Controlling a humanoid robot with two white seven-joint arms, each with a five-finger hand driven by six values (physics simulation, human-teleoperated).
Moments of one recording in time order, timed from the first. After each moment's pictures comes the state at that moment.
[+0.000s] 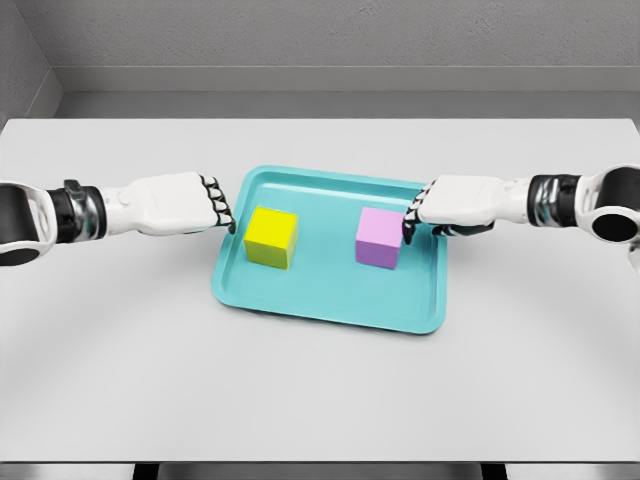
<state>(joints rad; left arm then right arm) -0.72 0.80 -0.80 -1.55 -0.81 -0.61 -0.35 -0.80 -0.73 0.86 -1.37 0.45 -0.61 0.54</state>
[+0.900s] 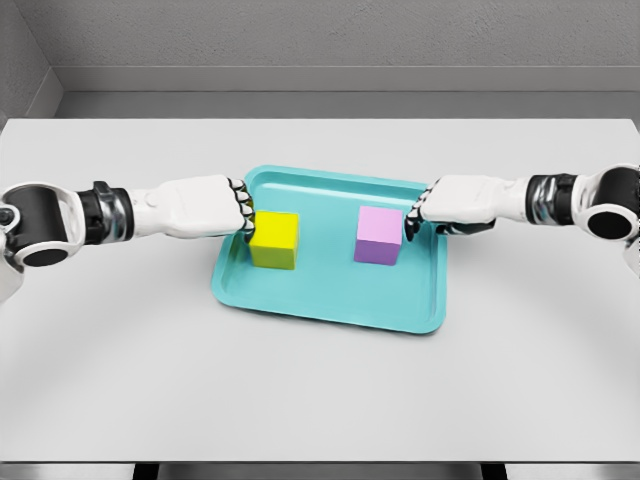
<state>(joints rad) -0.72 0.73 -0.79 -1.56 -0.79 -0.60 -0.38 -0.81 -0.71 0.86 -1.31 0.48 -0.61 0.54</state>
